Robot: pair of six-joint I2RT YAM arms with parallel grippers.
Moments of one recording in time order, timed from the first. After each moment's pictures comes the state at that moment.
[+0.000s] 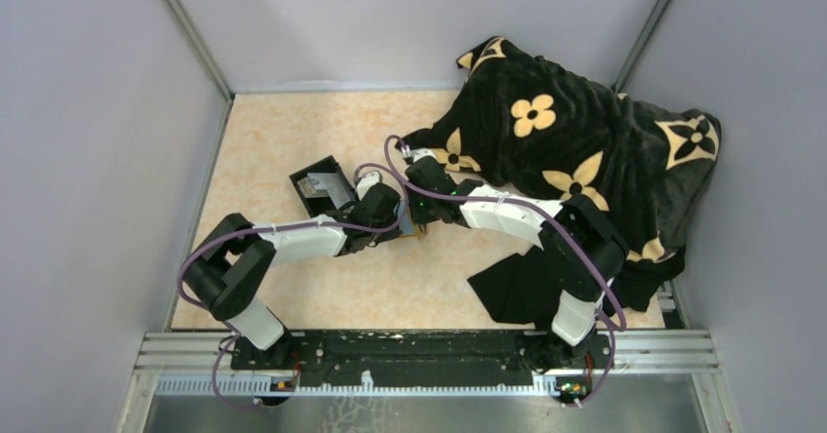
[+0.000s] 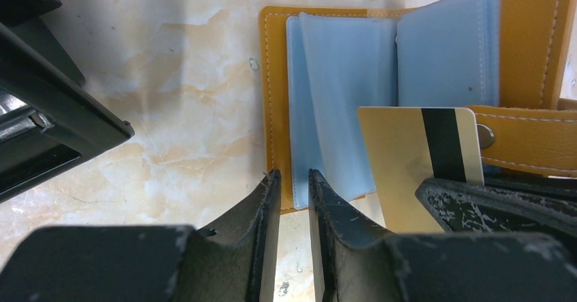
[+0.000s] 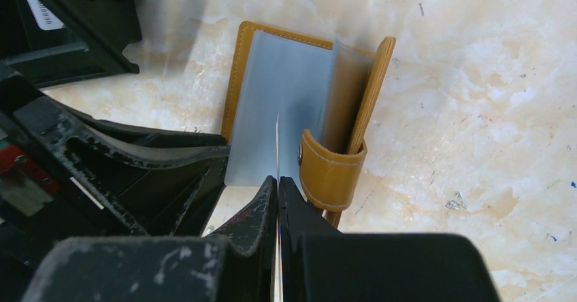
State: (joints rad) left arm -0.77 1.63 0.78 -0.01 -0.31 -0.85; right arm 0.82 1.74 1.15 -0.25 0.10 0.44
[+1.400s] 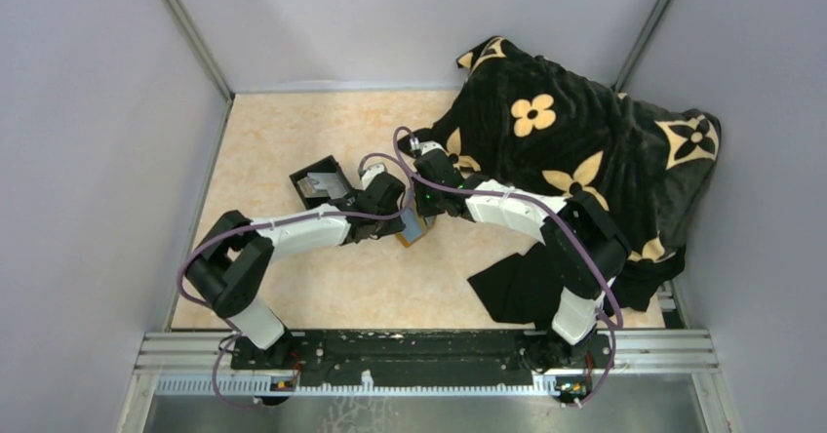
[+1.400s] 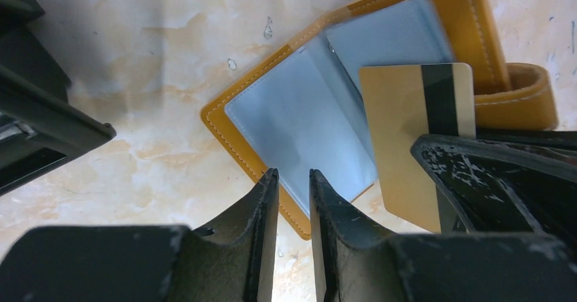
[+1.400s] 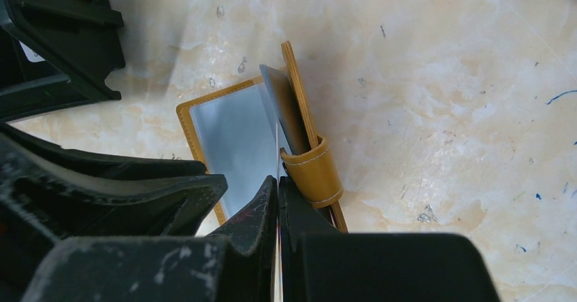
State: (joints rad) left arm -0.77 1.63 0.91 -0.18 -0.28 -0.85; right arm 0.76 1.74 1.15 -0.22 0.08 0.43
